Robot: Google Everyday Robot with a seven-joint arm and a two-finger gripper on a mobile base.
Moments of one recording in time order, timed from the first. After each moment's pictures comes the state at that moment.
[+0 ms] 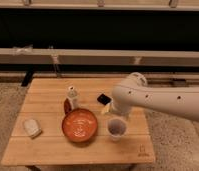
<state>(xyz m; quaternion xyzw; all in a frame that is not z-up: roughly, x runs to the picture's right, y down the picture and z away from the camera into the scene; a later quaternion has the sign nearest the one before) 0.084 0.134 0.706 -0.20 0.18 0.75 0.60</state>
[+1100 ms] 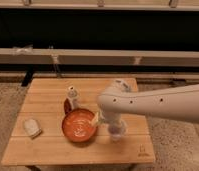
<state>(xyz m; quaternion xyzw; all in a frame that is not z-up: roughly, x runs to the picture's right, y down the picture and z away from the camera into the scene) 0.031 0.181 0.699 -0.24 0.19 0.68 0.67</state>
